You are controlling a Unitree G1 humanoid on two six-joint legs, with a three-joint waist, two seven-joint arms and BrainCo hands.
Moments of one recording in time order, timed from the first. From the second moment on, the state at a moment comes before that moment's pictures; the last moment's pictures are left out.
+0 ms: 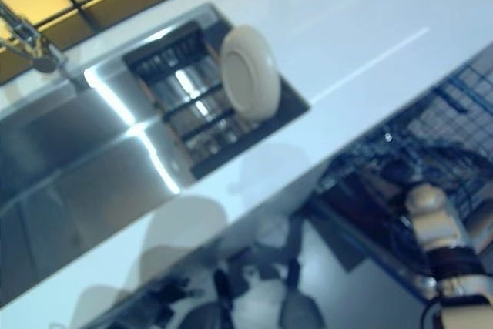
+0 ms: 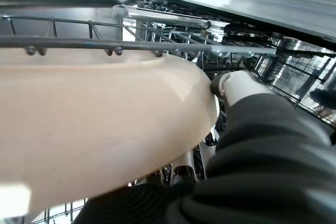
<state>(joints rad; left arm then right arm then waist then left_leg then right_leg) -0.09 0.28 -0.37 1.01 0.08 0.05 -0.08 -0.36 -0.80 0.09 0.41 -0.07 0.33 0.13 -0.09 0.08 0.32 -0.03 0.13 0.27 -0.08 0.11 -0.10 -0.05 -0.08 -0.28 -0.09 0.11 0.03</state>
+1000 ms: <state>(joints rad) -0.11 0.31 -0.37 1.00 0.08 0.06 -0.09 -0.34 -0.80 0.09 0.48 -0.09 0.39 0.14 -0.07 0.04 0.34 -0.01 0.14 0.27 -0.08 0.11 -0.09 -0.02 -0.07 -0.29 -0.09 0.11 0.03</state>
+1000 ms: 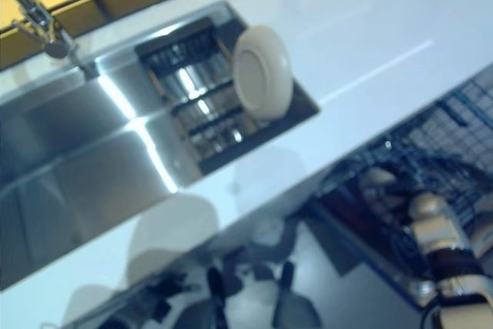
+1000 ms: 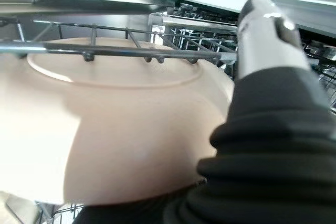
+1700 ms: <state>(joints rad) -0.10 0.34 -0.37 0.99 0.08 0.07 -0.09 -0.28 -0.80 -0.04 0.31 0.06 0.39 0.05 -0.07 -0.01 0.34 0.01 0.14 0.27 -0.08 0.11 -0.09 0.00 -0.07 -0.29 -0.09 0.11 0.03</state>
